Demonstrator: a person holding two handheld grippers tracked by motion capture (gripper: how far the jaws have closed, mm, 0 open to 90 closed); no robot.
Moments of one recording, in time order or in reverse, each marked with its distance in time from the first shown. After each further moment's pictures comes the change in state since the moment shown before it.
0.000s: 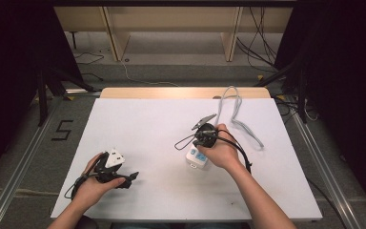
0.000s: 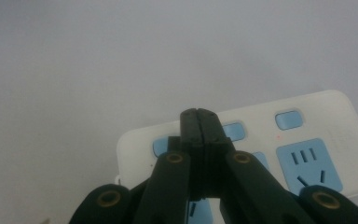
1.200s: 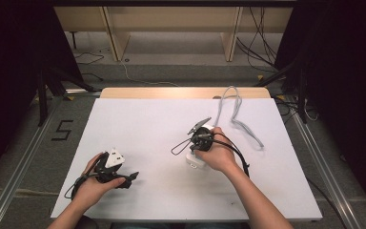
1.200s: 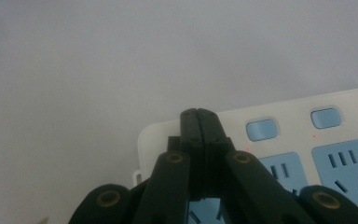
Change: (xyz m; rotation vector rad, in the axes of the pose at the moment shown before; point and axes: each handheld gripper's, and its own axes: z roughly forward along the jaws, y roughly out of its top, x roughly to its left) left arm 0.000 0.000 0.000 -0.002 0.000 0.000; right arm 0.011 -0.001 0.010 0.042 0.029 -0.019
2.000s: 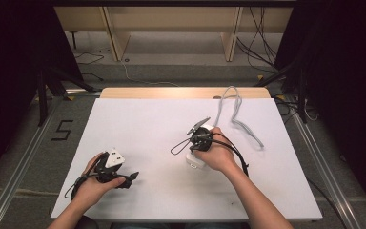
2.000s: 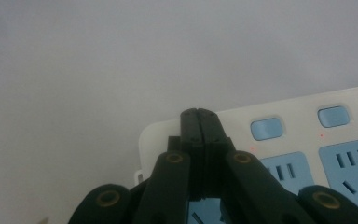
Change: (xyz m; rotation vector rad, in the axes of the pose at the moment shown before) left arm 0.000 0.000 0.000 0.001 0.000 0.002; right arm 0.000 0.001 0.003 0.017 0.009 0.011
